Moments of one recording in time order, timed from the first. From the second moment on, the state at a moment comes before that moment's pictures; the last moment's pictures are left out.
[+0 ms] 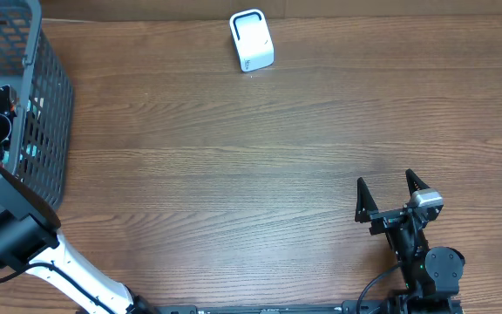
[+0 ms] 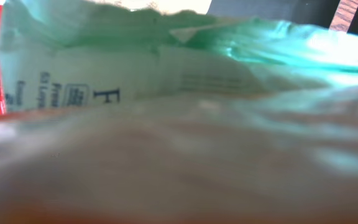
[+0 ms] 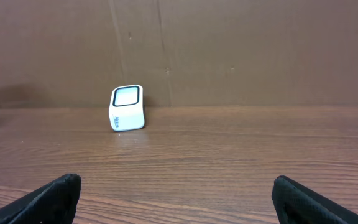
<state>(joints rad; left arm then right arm) 0.65 2.17 1.89 -1.06 0.12 0.30 -0.01 0.01 0.02 -0.02 -0.20 0.10</state>
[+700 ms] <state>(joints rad) 0.65 1.86 2.19 -1.13 0.09 0.11 -0.01 0.01 0.02 -0.02 -0.20 0.10</state>
